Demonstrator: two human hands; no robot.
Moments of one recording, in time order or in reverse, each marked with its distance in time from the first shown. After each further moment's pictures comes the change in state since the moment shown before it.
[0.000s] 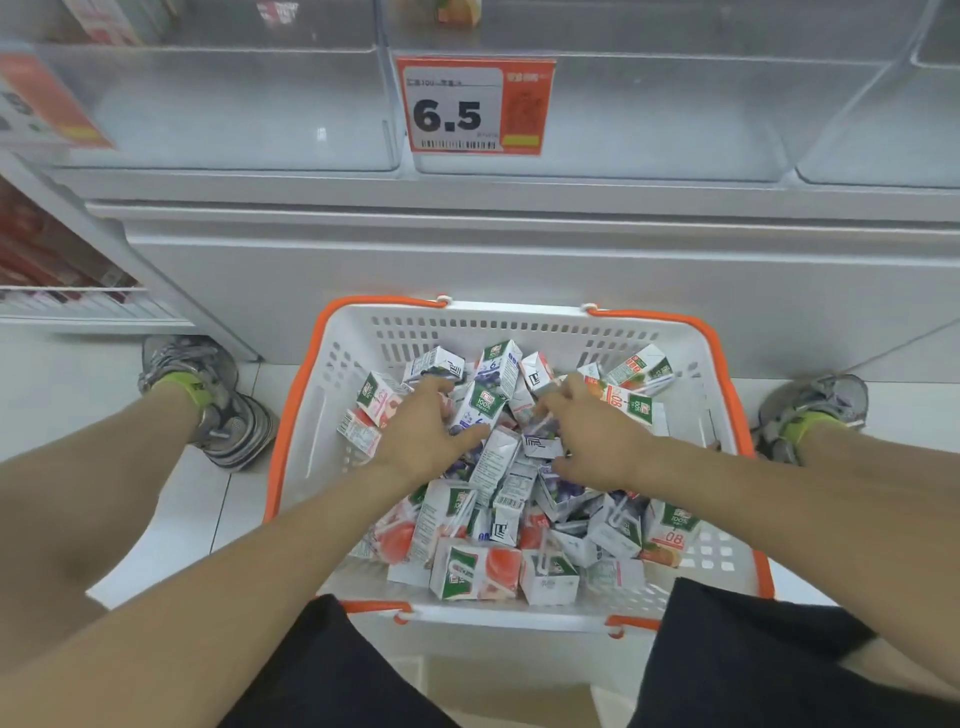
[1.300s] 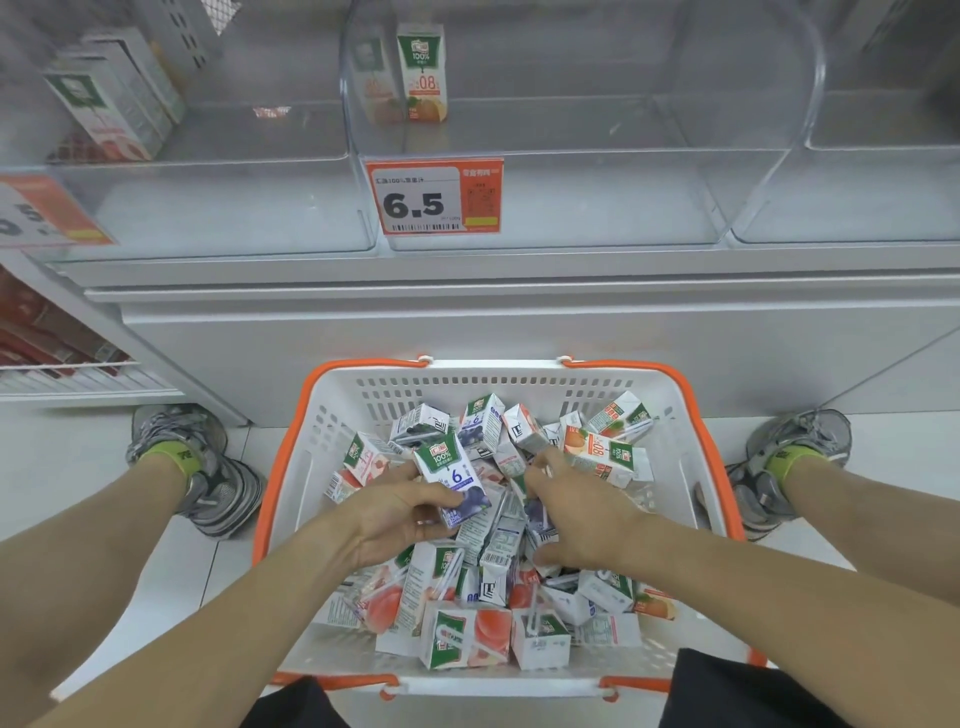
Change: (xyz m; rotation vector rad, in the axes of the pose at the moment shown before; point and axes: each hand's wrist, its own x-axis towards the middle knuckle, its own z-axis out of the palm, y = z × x) left_hand -0.011 0.005 -0.015 -0.994 -0.408 -0.438; right_hand -0.018 -0.004 0.012 -0.113 0.000 -0.026
